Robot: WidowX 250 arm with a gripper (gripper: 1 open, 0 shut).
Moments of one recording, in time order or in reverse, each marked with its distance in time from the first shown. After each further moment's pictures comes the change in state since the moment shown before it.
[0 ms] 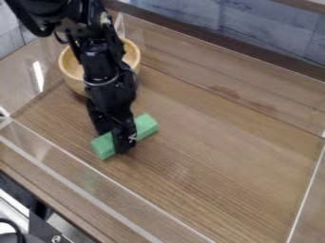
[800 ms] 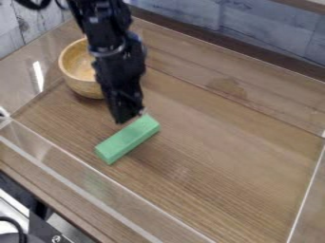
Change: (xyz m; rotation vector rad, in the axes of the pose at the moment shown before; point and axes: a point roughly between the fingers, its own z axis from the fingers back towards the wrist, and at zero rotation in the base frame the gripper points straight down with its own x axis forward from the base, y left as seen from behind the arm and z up) arm 0.015 -0.012 0.045 -0.017 -0.057 -0.048
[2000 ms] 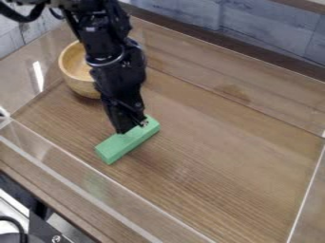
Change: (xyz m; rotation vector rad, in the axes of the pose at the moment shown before) arm -0.008 -0.012 -0.006 0.004 -0.024 0.022
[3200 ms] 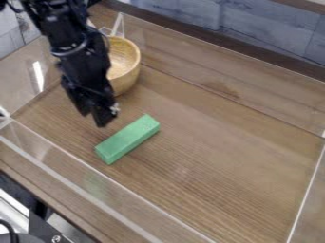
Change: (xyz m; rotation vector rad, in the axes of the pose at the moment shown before) arm -0.017 0.032 0.004 0.011 -0.013 0.119
